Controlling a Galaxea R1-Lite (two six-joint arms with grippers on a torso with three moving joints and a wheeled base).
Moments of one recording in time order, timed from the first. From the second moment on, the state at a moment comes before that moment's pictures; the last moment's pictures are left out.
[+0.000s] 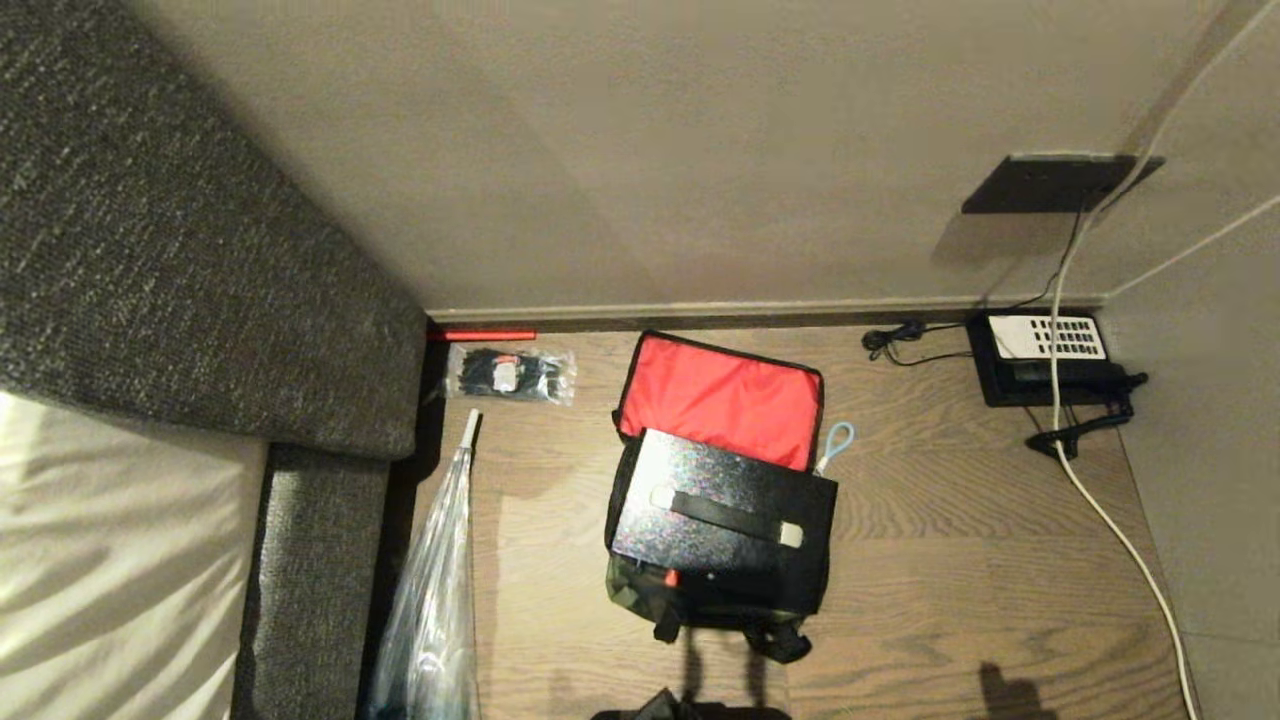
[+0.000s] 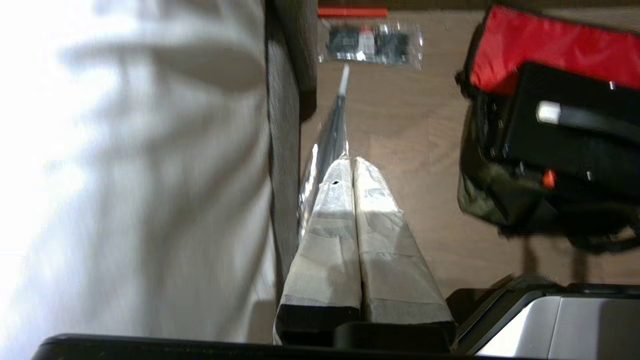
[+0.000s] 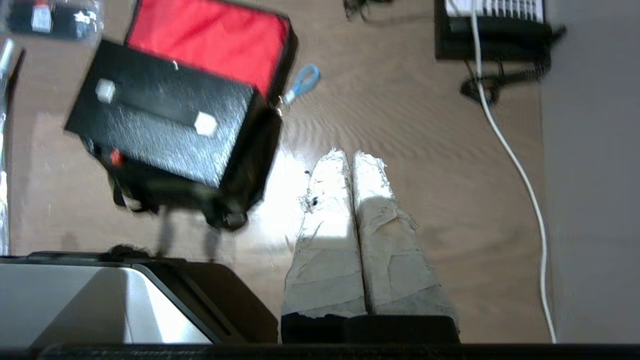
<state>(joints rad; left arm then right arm) 0.00 0.00 0.00 0.00 0.00 0.04 0.00 0.01 0.00 0.00 0.01 -0.05</state>
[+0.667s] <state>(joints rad) 0.01 0.00 0.00 0.01 0.00 0.04 0.00 0.01 0.00 0.00 0.01 -0.05</state>
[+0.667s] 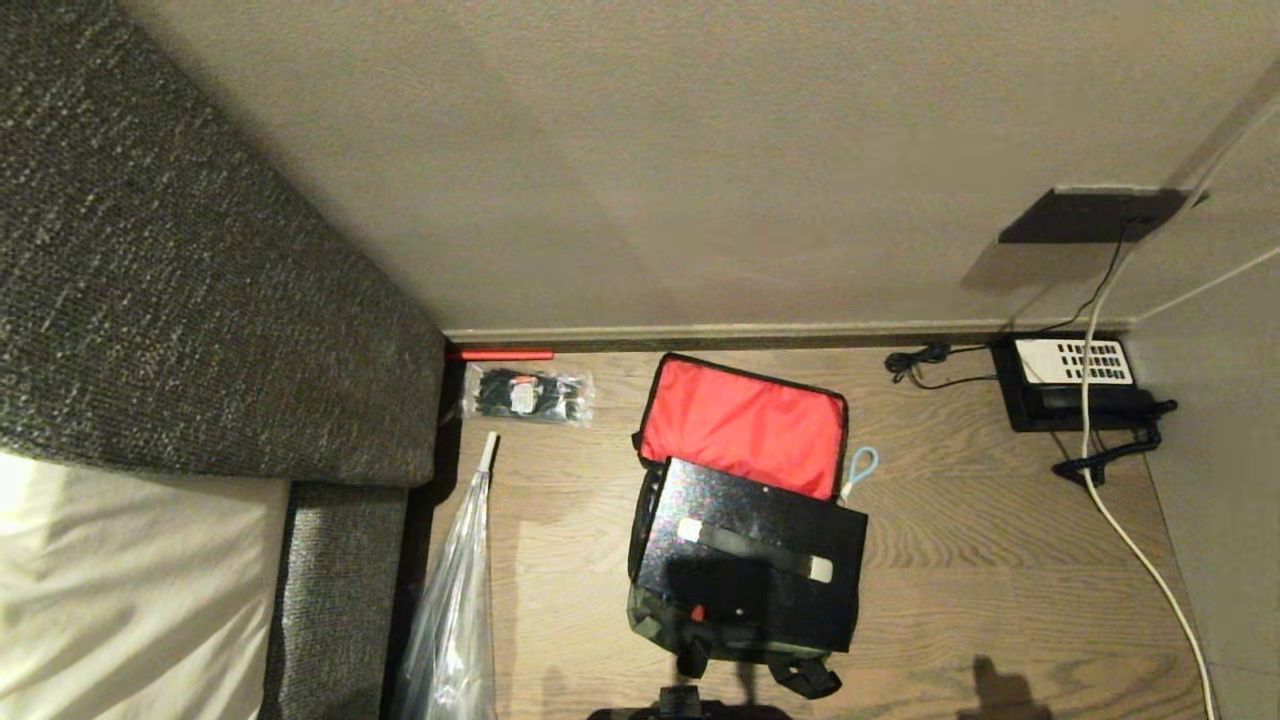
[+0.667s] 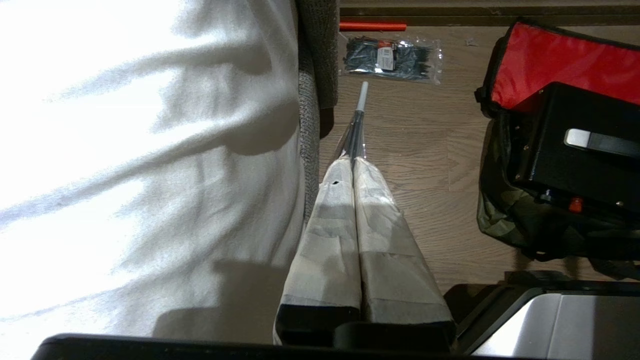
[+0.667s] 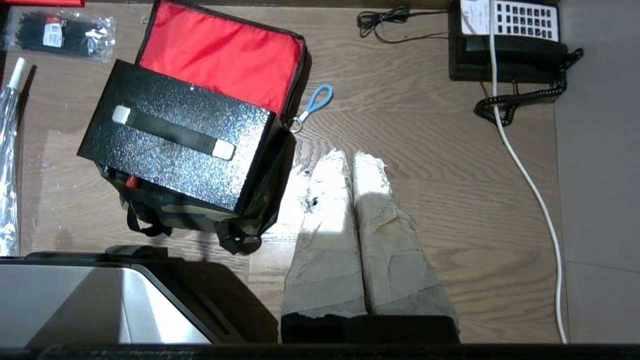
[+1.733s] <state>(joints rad) 0.01 0.00 0.00 0.00 0.00 0.05 0.00 0.01 0.00 0.00 0.01 -0.05</state>
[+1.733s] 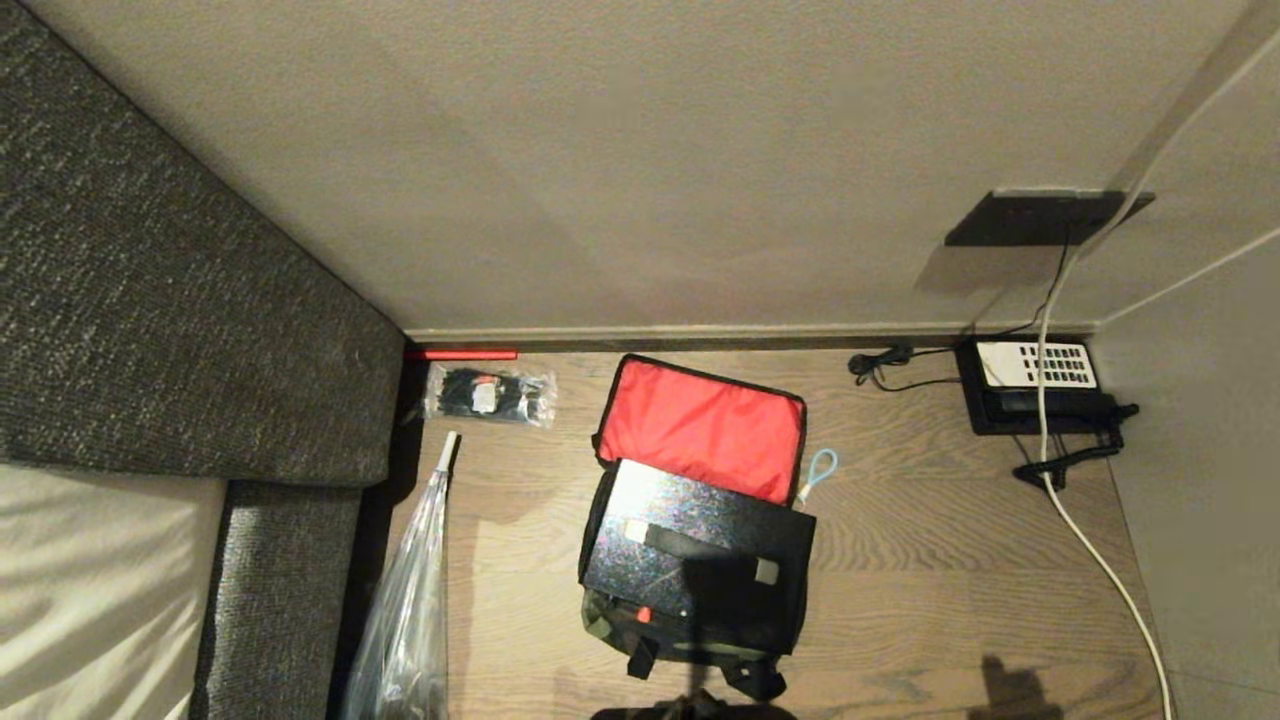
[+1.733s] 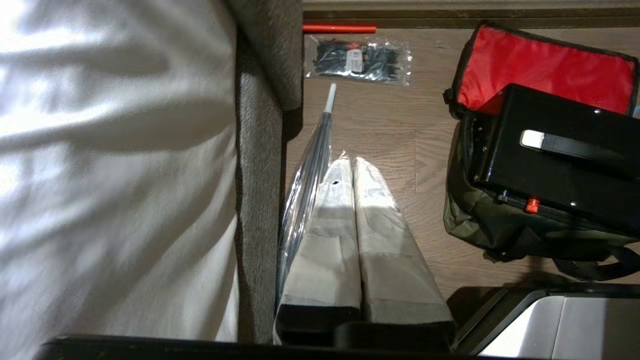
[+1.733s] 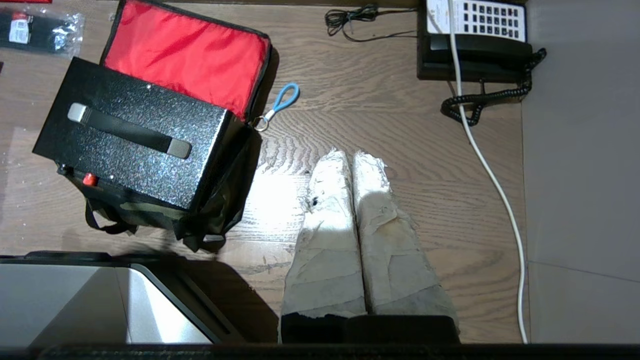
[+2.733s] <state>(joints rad) 0.01 0.00 0.00 0.00 0.00 0.04 0.00 0.01 -0.01 0.01 0.02 -0.06</state>
